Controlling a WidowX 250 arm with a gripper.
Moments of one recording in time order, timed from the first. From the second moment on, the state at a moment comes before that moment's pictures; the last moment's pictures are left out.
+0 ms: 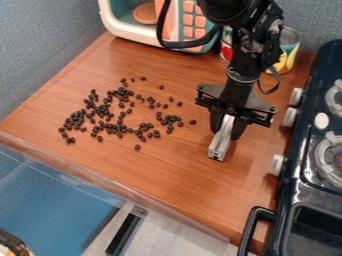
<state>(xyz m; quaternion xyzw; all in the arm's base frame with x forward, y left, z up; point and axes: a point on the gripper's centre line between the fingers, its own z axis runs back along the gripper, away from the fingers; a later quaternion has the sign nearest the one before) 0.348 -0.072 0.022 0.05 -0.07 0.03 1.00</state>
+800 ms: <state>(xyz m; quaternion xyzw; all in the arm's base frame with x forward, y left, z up) 0.334 -0.005 0.017 0.07 -0.07 0.02 0.99</state>
